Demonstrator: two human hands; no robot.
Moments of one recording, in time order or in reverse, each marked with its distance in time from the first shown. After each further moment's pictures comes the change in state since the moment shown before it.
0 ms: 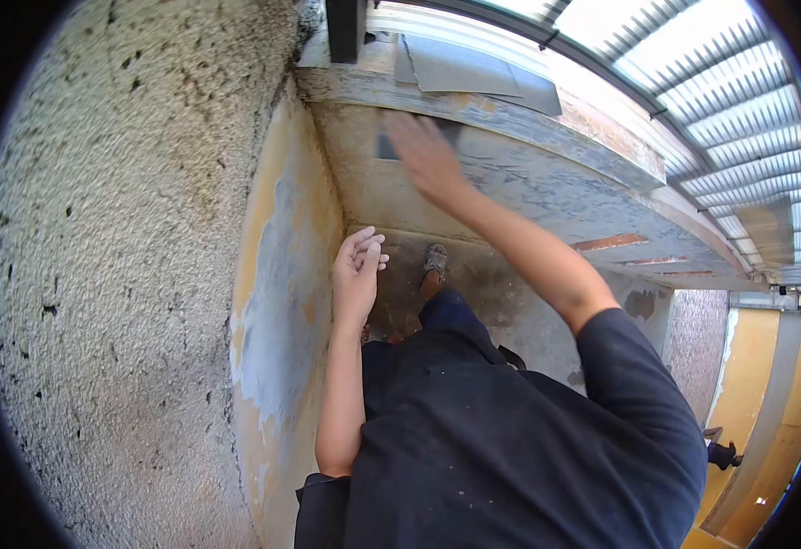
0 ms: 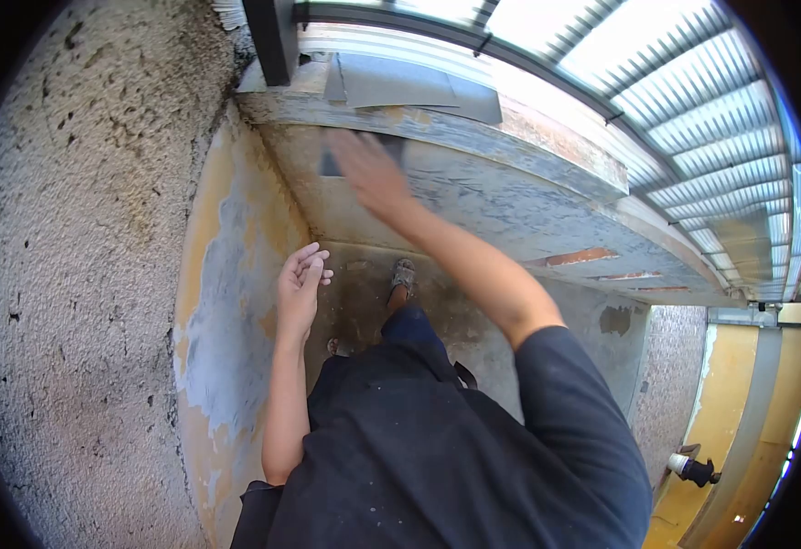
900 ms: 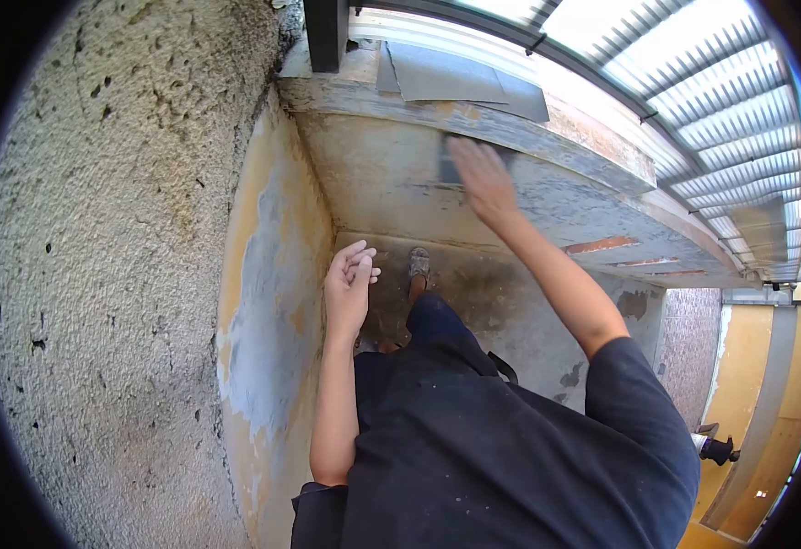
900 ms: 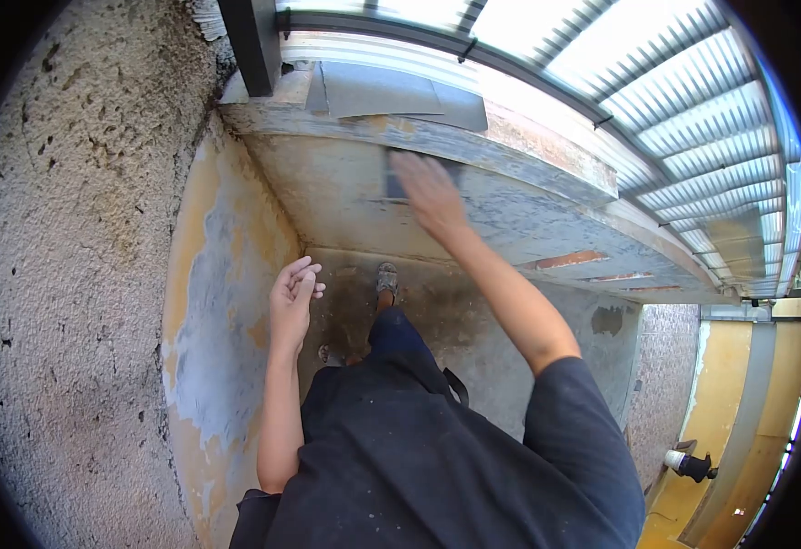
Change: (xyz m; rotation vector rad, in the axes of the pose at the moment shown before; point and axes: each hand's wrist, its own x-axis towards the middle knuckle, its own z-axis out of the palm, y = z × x) left_hand 0.000 -0.005 0.007 0.001 0.018 -0.019; right_hand -0.088 0.057 -0.050 -0.159 -0.060 0.083
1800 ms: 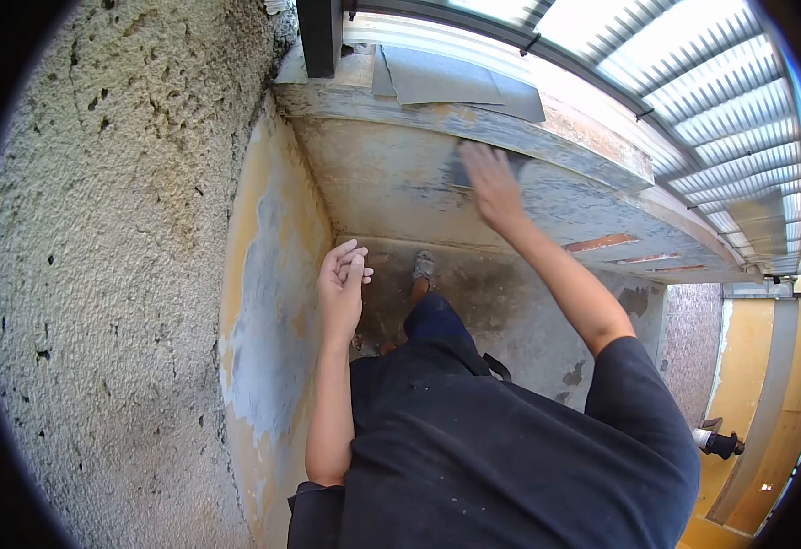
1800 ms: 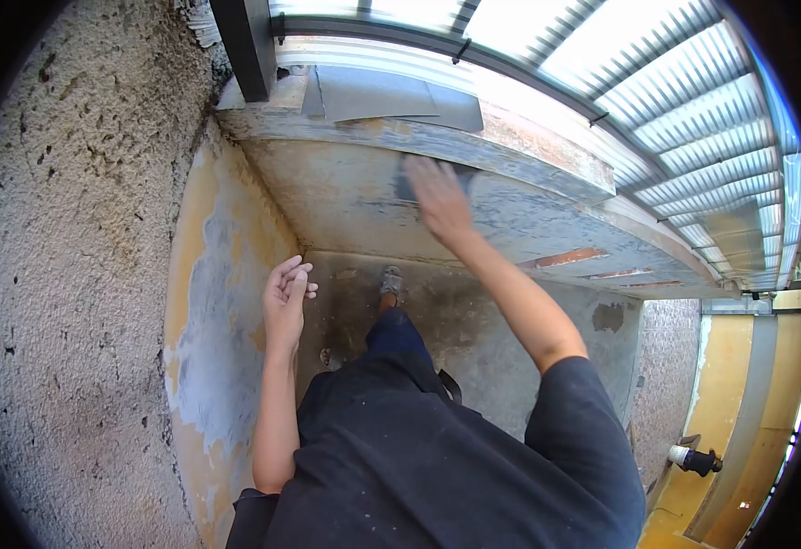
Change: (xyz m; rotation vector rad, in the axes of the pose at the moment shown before) left_hand 0.005 0.005 -0.006 -0.013 0.020 0.035; right_hand -0.018 0.011 -0.002 -0.027 0.002 0.060
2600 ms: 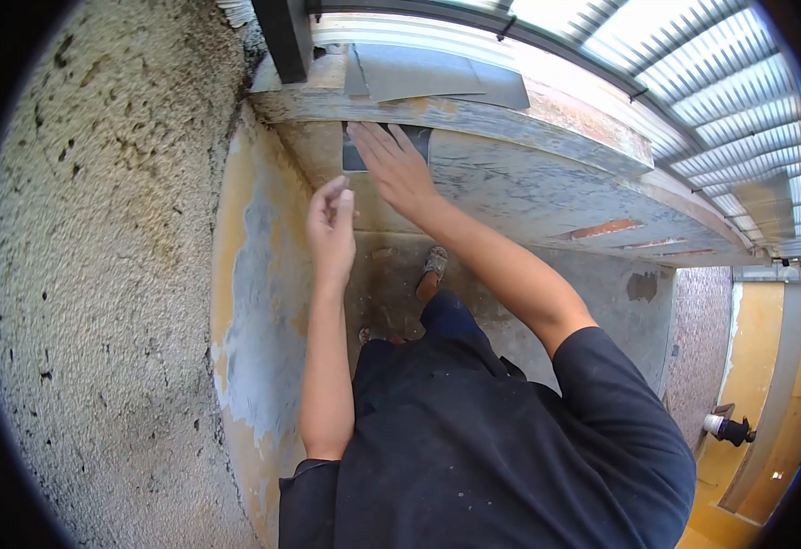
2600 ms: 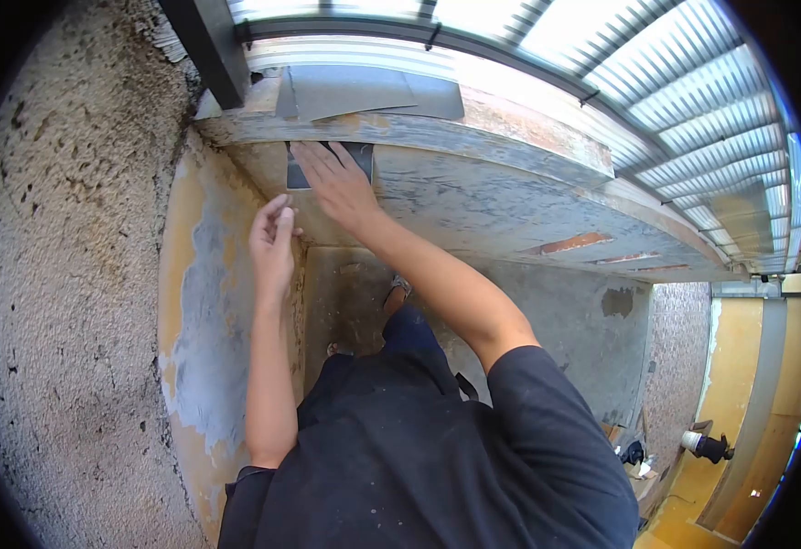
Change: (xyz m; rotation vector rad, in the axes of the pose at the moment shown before) left_hand 0.078 0.031 0.037 0.092 0.017 0.256; right_hand 0.092 -0.090 0.022 0.269 0.074 -0.038
